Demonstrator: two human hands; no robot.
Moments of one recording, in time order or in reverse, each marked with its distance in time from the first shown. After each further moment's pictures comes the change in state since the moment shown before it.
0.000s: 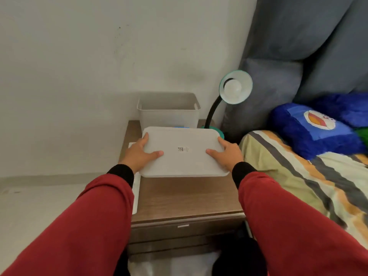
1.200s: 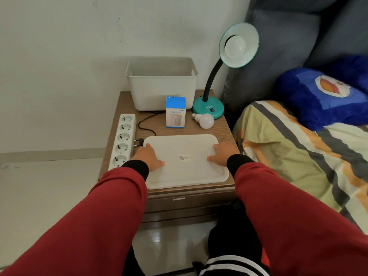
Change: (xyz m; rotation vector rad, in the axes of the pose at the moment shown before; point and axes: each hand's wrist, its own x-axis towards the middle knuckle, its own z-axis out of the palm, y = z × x) left_hand -0.006 -0.036 0.083 0.667 -0.283 -0.229; right_hand 0.001 0.060 0.041 -0.693 -0.348 0.035
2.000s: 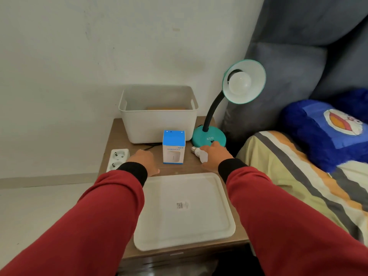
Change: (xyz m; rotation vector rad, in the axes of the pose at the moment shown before) left_hand 0.080 0.031 -0.083 0.220 0.027 0.069; right_hand 0.085 -0.035 -0.072 -0.039 0.179 -0.162
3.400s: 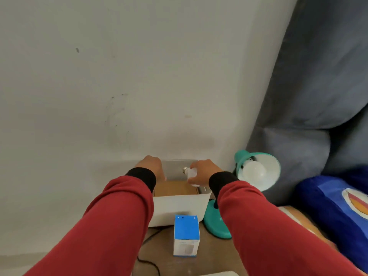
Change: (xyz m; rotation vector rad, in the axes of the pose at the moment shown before) left_hand 0.068 -0.014 -0.197 -0.075 0.214 0.027; right_hand 0.082 -0.083 -0.175 0.053 0.073 -0.135
